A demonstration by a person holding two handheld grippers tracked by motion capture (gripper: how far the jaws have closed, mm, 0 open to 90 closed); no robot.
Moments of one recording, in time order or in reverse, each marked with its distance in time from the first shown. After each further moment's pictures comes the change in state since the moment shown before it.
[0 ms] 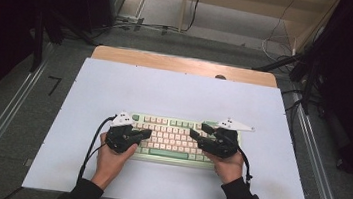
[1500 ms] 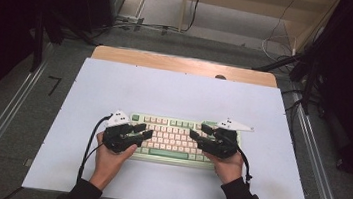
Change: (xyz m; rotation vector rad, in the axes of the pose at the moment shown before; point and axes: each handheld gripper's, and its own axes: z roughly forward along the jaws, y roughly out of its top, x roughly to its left) left arm 0.002 0.002 -0.016 -0.114 0.027 -0.031; right arm 0.000 -0.001 0.001 0.009 0.000 0.000
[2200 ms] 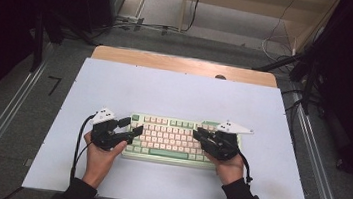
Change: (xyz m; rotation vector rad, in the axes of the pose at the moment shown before) left arm 0.018 -0.004 -0.015 -0.029 0.063 -0.074; right arm 0.004 -0.004 -0.005 0.010 -0.010 -0.059
